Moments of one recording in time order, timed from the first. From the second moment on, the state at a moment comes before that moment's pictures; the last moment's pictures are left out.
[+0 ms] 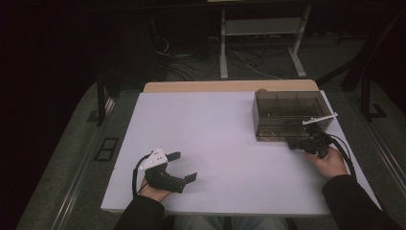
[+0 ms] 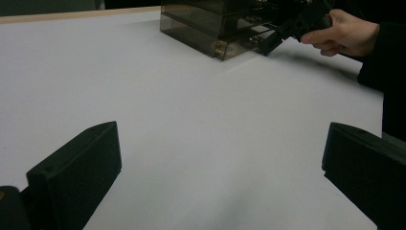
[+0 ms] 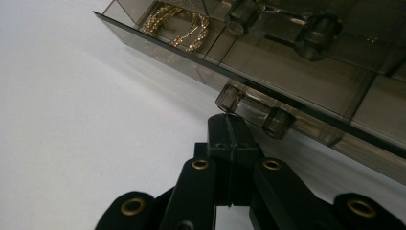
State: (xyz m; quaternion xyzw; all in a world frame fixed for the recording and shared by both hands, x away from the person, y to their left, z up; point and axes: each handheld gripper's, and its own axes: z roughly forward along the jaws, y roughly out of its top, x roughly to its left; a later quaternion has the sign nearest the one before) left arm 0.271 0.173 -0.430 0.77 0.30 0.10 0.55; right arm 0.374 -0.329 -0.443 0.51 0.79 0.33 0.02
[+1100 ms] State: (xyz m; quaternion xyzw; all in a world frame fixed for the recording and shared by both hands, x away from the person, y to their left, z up) left arm 0.271 0.173 -0.430 0.77 0.30 0.10 0.55; right arm 0.384 -0.330 -0.445 0.53 0.77 0.35 0.05
